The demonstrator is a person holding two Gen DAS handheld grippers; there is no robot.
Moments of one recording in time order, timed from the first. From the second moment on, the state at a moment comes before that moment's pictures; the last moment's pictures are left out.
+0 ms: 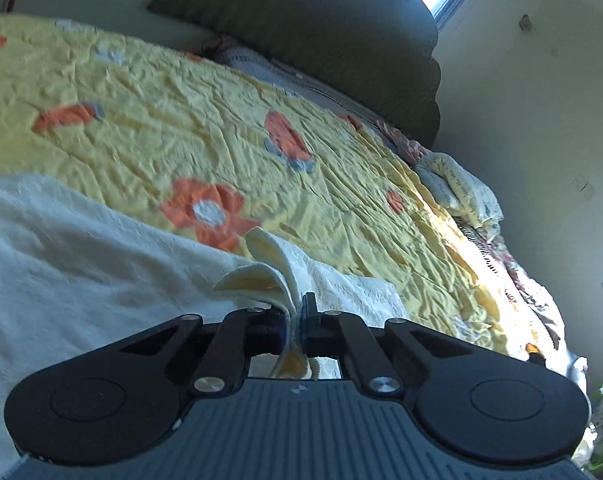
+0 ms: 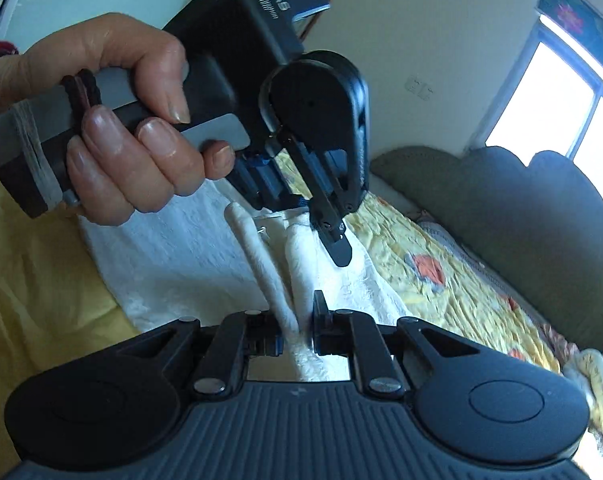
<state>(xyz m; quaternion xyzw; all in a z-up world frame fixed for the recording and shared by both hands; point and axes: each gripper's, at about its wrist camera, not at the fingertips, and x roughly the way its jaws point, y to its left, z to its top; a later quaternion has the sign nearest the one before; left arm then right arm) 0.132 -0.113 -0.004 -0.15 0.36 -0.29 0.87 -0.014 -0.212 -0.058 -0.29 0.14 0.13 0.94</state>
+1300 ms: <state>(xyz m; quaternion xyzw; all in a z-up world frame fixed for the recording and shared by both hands) 0.102 -0.002 0.011 -0.25 0.45 -0.25 0.82 -0.014 -0.168 -0.067 -0.33 0.18 0.21 0.90</state>
